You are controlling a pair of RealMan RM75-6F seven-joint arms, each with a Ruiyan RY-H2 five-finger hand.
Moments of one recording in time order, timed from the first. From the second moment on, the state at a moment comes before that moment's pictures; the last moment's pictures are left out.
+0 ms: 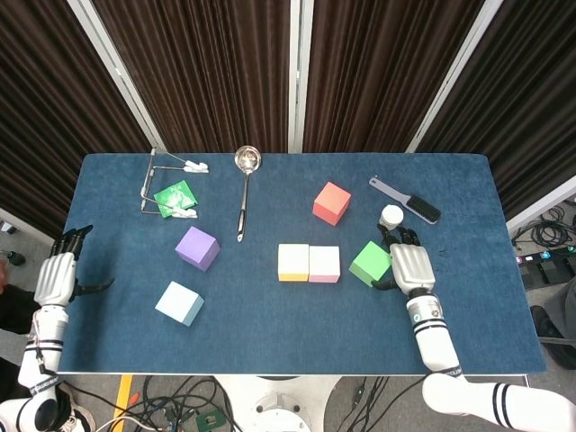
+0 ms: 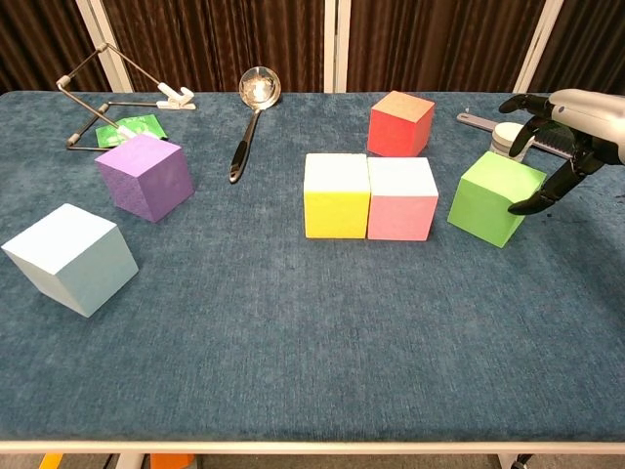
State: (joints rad) left arm -0.28 -1.43 -0.17 -1.23 1.29 1.23 -0.28; right arm 0.65 -1.45 0.18 -1.74 -0.74 1.21 -0.53
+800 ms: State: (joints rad) left arm -0.28 -1.44 -0.16 -1.23 1.30 1.22 -0.28; right arm 0.63 -1.40 0.19 -1.75 -0.79 1.17 -0.49
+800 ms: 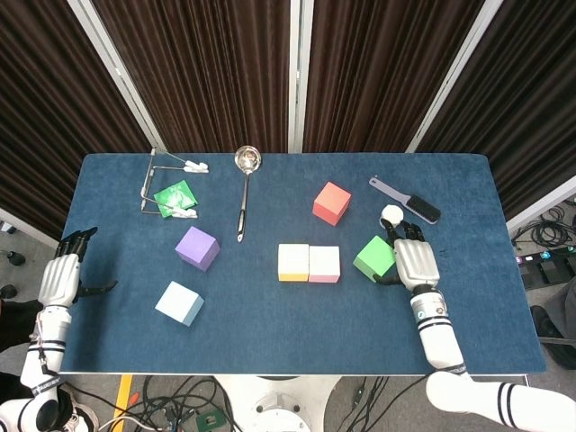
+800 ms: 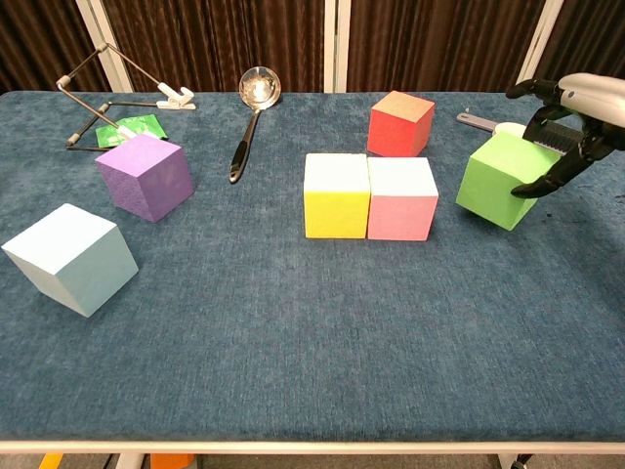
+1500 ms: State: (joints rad) left arm -0.32 -1.45 -0.17 -1.29 1.27 1.19 -0.16; right arm 0.66 -1.15 0.06 -1.50 -1.43 0.80 0.09
